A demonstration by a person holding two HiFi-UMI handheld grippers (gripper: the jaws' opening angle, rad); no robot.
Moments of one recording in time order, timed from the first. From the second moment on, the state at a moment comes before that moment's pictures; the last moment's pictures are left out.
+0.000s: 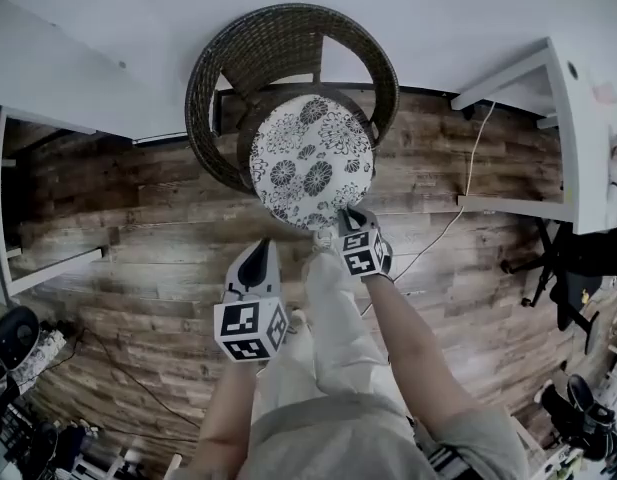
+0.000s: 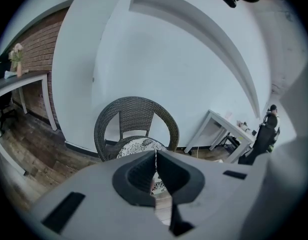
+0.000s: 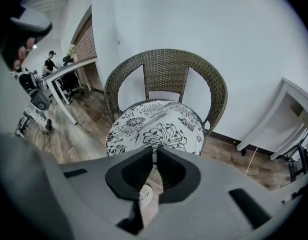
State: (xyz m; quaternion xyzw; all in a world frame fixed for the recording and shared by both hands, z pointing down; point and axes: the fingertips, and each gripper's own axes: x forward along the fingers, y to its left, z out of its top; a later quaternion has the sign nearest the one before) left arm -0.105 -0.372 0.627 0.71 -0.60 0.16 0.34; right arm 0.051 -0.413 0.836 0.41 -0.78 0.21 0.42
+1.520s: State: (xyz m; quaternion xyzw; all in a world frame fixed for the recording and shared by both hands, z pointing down) left arm -0.120 -0.220 0.439 0.75 -0.61 0.08 0.25; right arm 0.050 -0.325 0.530 0.50 -0.82 0.06 0.27
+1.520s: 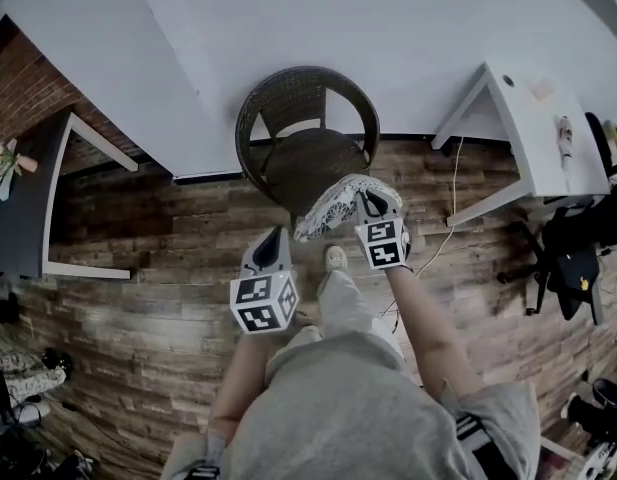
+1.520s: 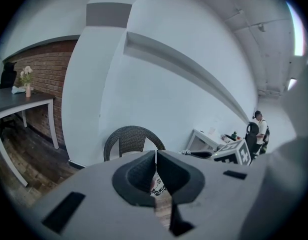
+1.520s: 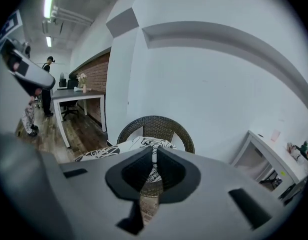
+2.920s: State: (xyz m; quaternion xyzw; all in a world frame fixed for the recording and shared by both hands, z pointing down) left arm -0.138 -0.084 0.369 0.79 -0.59 0.05 0.17; right arm 0.044 -0.128 0.362 0.55 -0.83 0.00 0.11
